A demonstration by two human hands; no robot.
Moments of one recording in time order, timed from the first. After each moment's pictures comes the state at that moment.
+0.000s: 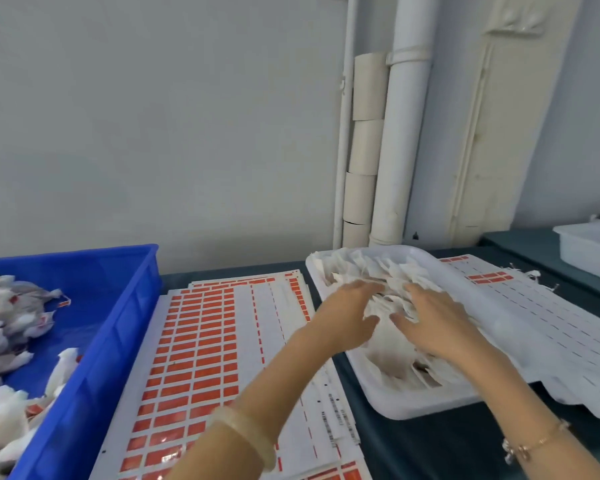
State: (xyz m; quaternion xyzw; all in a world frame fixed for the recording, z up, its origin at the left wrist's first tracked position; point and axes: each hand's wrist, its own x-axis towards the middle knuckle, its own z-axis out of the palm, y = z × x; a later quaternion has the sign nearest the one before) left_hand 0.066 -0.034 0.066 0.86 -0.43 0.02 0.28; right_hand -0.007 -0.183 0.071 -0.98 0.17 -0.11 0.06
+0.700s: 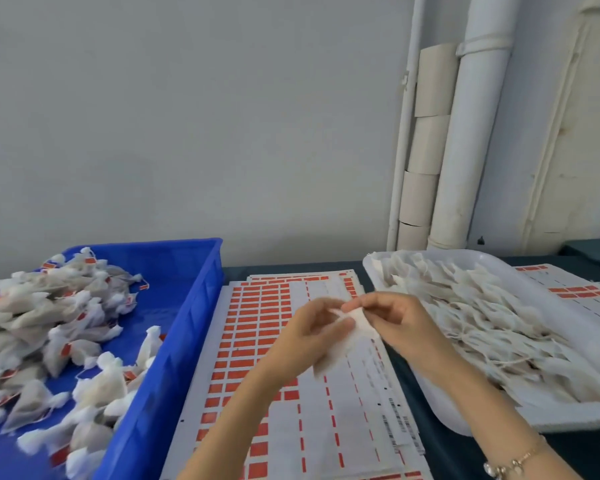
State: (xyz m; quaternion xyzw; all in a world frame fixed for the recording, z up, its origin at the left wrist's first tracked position) left_hand 0.060 0.102 0.043 0.78 -0.26 -0.07 0.57; right_hand 0.022 -0.074 0.062 -0.79 -0.14 -0.13 0.58
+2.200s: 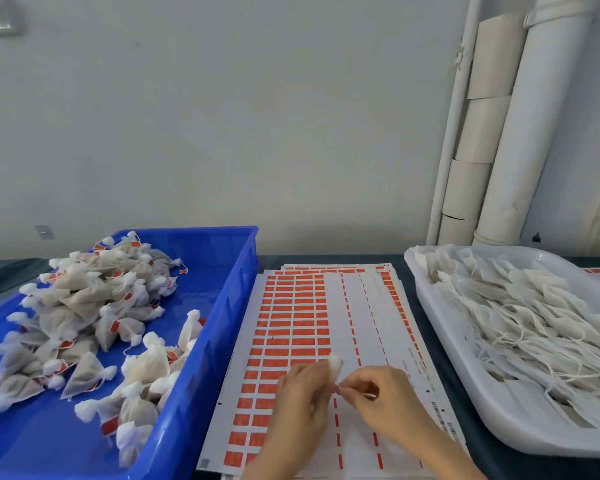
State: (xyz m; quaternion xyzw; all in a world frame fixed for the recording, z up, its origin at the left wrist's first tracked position) left_hand 0.027 0.146 -0.053 0.89 -0.14 0.09 0.42; right_hand 0.033 -0.011 -0.048 -0.91 -0.08 -0.04 0.41
